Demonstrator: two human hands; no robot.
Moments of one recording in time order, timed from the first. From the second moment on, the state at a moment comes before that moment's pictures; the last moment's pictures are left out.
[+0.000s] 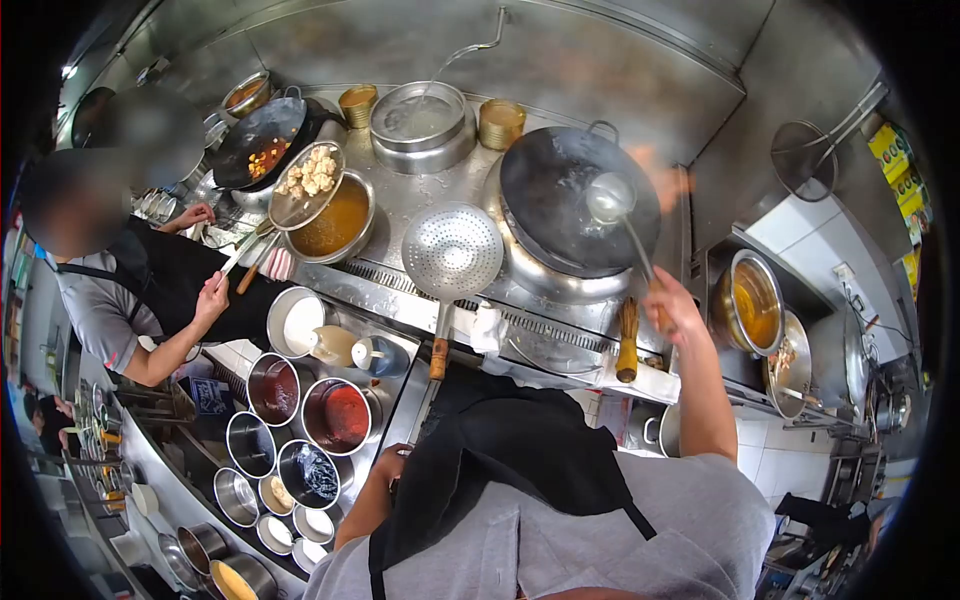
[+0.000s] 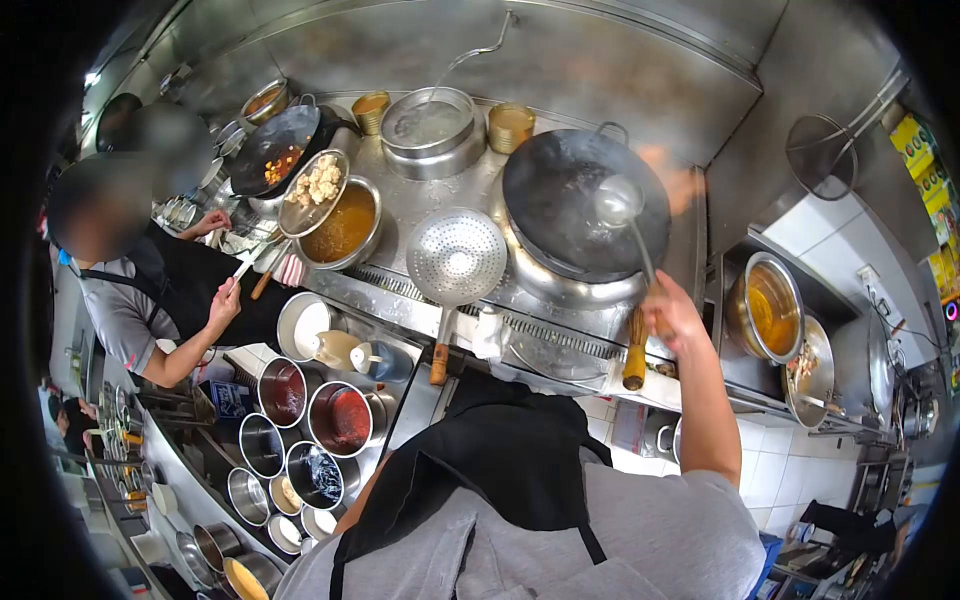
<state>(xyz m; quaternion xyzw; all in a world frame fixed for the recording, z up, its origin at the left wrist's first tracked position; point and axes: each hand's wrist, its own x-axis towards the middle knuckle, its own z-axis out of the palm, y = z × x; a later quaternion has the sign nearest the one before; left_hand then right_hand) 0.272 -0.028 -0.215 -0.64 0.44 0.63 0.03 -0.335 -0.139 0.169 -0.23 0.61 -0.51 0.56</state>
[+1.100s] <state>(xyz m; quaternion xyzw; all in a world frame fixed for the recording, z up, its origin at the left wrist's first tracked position) 0.222 0.107 -0.177 -0.76 0.29 0.56 -0.14 -0.174 -0.572 0.139 -0.03 0.06 -0.55 0.83</state>
